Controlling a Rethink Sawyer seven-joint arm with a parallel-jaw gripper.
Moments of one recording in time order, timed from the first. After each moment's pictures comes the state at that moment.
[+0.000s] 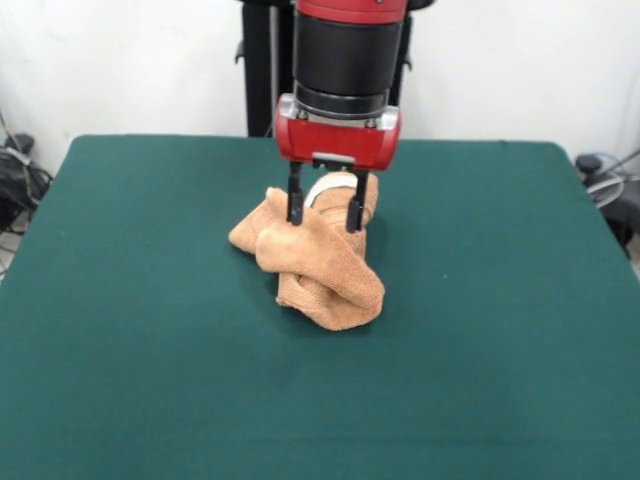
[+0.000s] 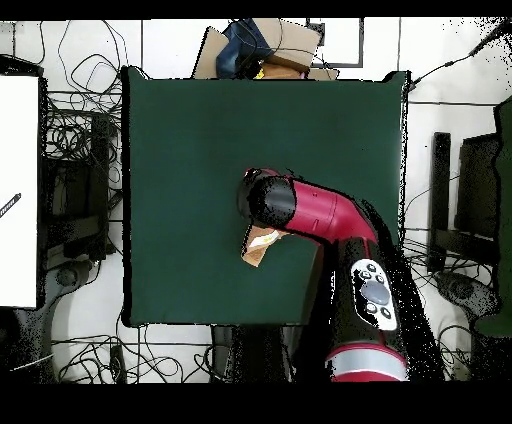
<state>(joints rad) -0.27 -0.67 0.00 1.68 0.02 0.40 1.57</state>
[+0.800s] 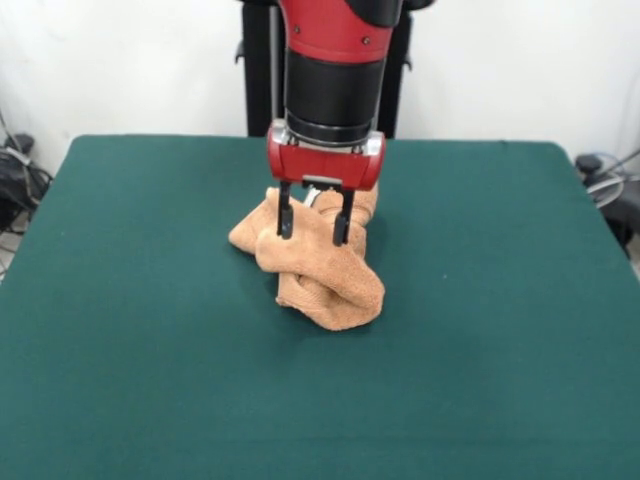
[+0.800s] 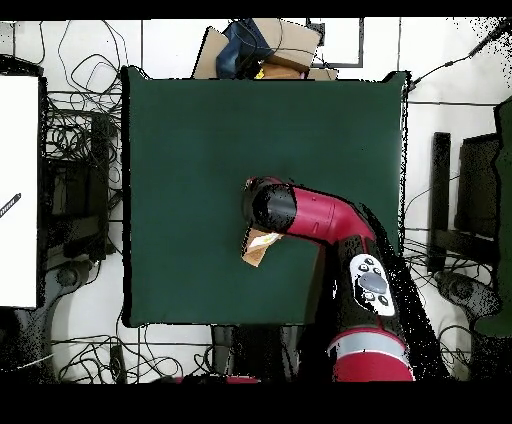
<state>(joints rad) -0.28 -0.60 0.00 1.68 -0.05 0.37 1.57</state>
